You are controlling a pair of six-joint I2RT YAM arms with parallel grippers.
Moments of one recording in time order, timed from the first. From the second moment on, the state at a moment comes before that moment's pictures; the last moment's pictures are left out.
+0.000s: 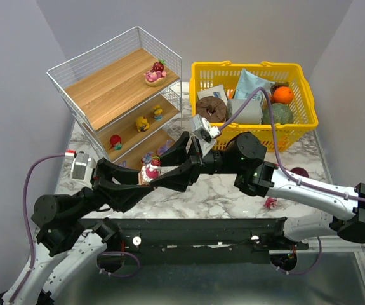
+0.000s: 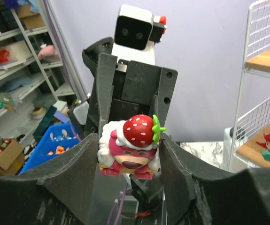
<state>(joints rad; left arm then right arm) -0.66 0.24 0.73 -0.04 0.48 -0.73 1.18 1.27 1.19 0.42 -0.51 0.33</state>
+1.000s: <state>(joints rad) -0.67 0.22 0.73 0.03 0.46 -0.72 1.18 1.32 1.23 0.52 -0.49 0.43</state>
